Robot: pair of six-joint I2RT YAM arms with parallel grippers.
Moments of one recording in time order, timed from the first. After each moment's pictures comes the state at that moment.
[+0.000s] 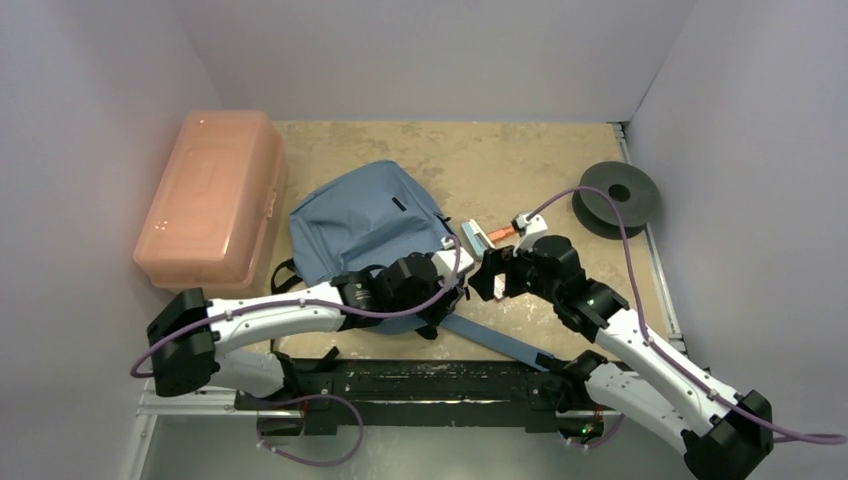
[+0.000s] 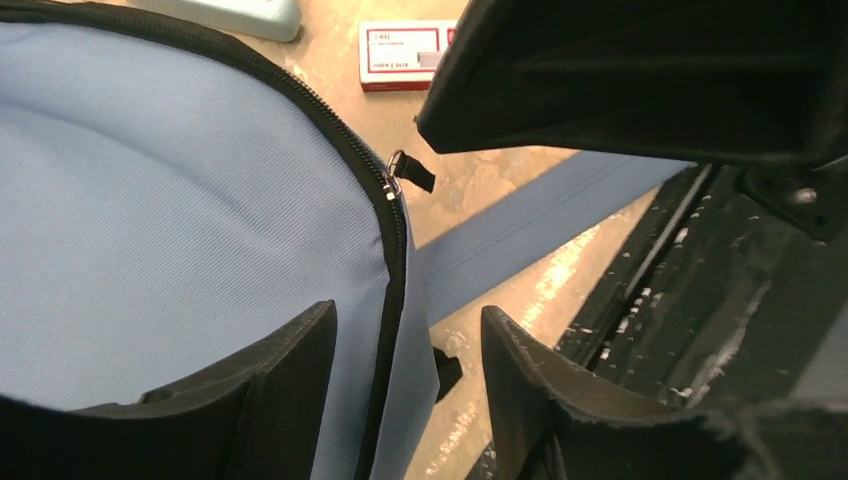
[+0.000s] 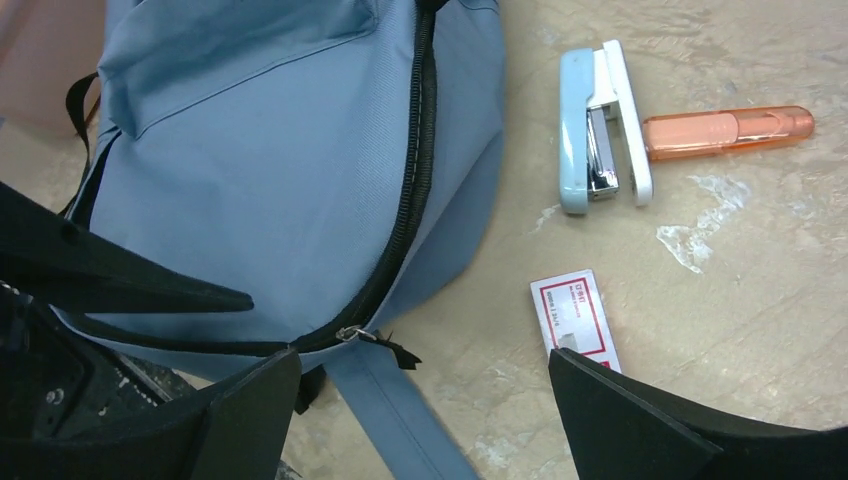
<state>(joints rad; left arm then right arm) -1.12 1.29 0.87 -0.21 -0.09 -0.17 0.61 0.82 0.61 -0.34 -0.08 0.37</state>
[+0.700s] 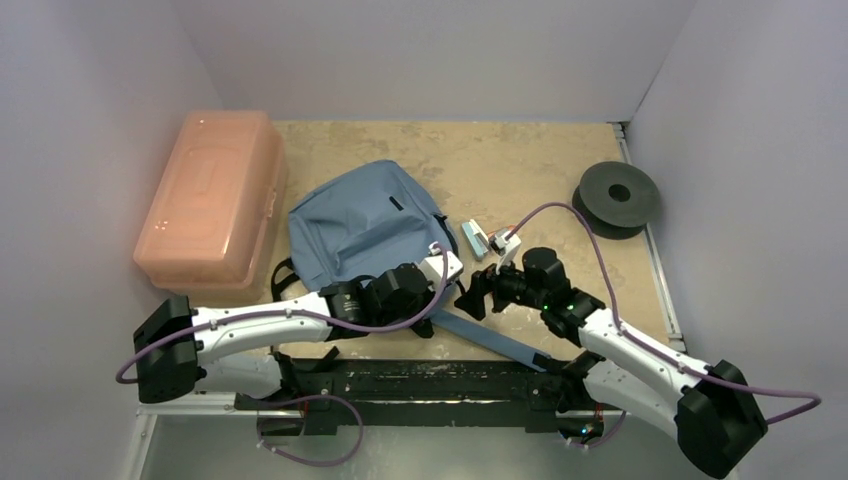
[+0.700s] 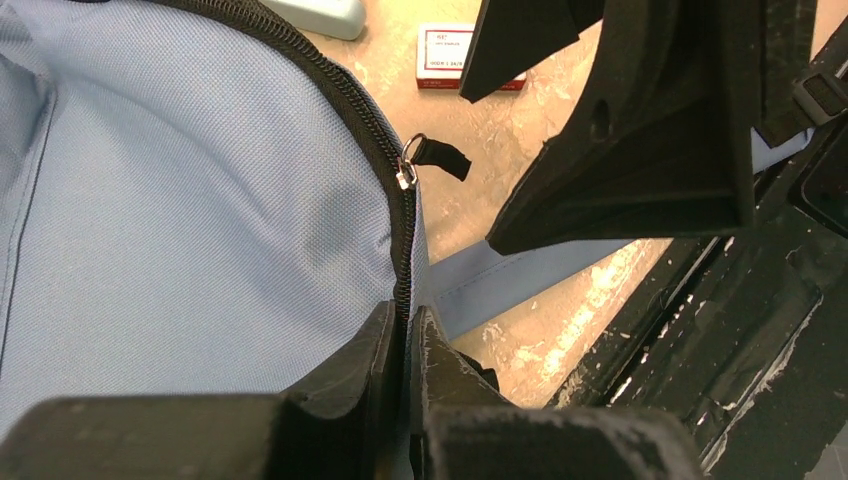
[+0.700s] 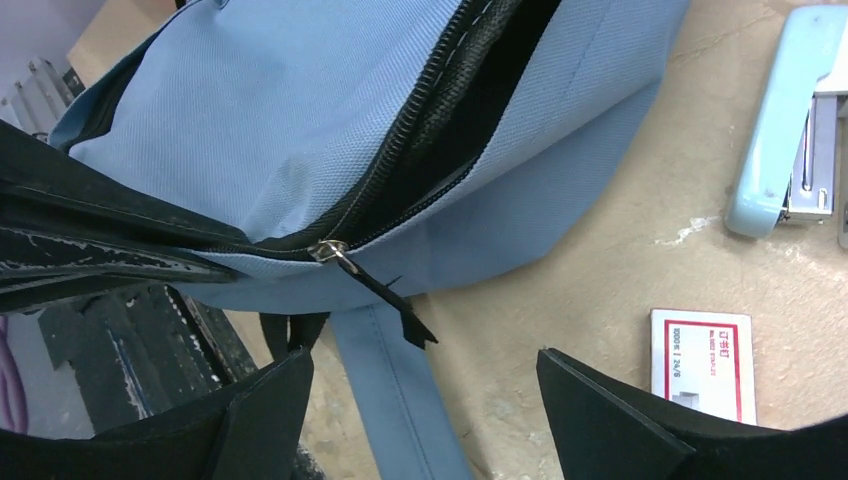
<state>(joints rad) -1.17 1.26 0.80 -0.17 -0.26 -0.16 0.61 0.91 0.40 0.00 -0.35 0.28</state>
